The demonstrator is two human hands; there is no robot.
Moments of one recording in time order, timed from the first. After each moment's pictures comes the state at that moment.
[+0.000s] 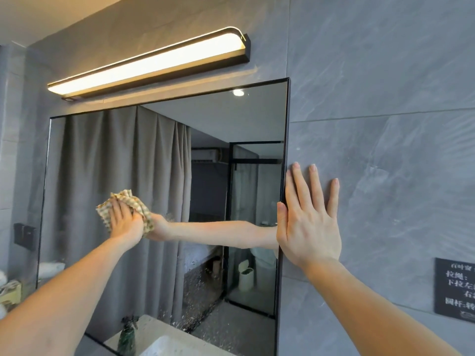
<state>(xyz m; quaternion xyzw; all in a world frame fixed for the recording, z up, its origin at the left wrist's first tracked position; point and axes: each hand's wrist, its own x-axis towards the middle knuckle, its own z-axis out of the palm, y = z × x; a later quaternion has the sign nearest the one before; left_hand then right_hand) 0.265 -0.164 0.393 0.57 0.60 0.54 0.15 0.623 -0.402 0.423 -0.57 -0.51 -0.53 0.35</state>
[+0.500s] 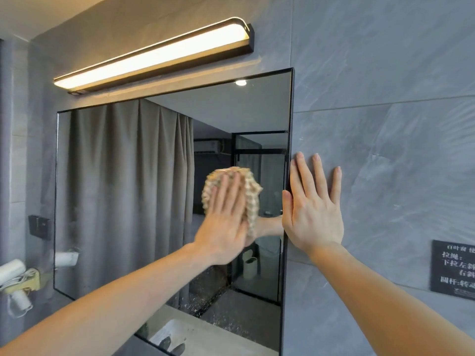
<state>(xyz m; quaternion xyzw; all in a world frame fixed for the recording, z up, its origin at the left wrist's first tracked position) 0.426 -0.308 0.387 0.81 0.32 0.41 -0.27 0.621 -0.409 0.425 -0.57 -0.52 -0.52 0.36</state>
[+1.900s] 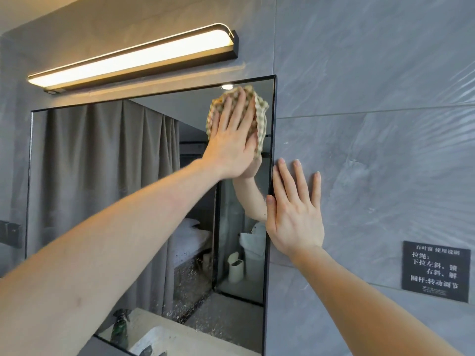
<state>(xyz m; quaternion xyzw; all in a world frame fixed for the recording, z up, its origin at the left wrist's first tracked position) 0.467 -0.325 0.565 0.78 0.29 0.48 -0.27 0.622 -0.412 0.424 -0.56 -0.53 -0.52 0.37</state>
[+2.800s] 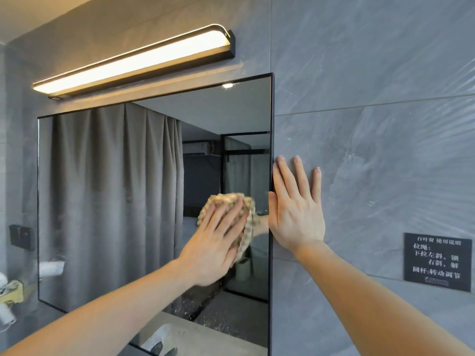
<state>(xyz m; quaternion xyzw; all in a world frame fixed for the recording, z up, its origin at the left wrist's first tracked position) 0.413 -0.318 0.362 0.84 0.24 0.31 -0.37 0.622 -0.413 0.424 -0.57 -0.54 -0.51 0.36</state>
